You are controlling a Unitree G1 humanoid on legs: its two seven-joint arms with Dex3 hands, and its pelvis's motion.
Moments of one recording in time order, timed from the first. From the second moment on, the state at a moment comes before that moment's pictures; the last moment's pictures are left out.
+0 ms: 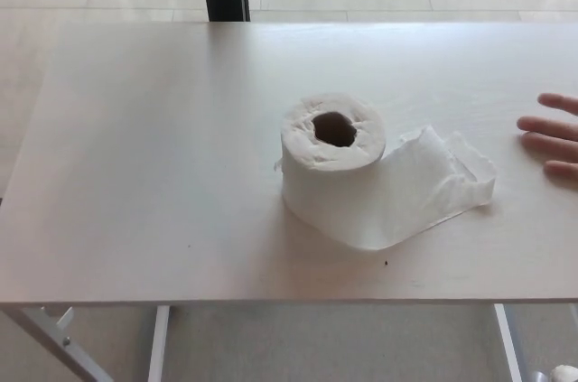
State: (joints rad) left_arm 0.20 0.15 0.11 1.17 0.06 0.00 -0.07; right_arm 0.20 -0.68 -0.64 0.79 0.08 0.03 0.09
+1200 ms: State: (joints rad) left_arm -0.24 0.72 0.60 0.06 -0.16 0.16 -0.09; right_arm -0.12 -0.76 -0.57 0.04 0.18 0.06 0.20
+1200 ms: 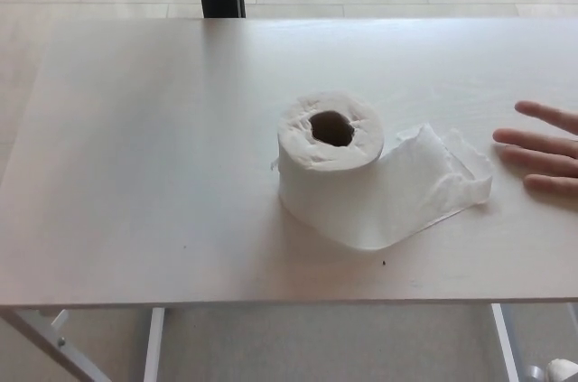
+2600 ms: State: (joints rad) left_arm -0.61 0.39 -0.30 -0.12 0.19 0.44 -0.04; right_arm -0.37 -0.75 0.16 0.03 -0.12 0.22 0.41
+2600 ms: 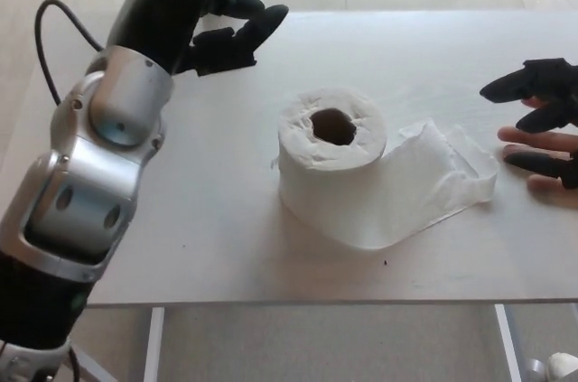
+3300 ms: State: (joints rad) left_arm -0.58 0.21 -0.45 -0.04 0.42 0.43 0.08; right_arm -0.37 -0.65 0.20 0.00 -0.19 0.23 0.40
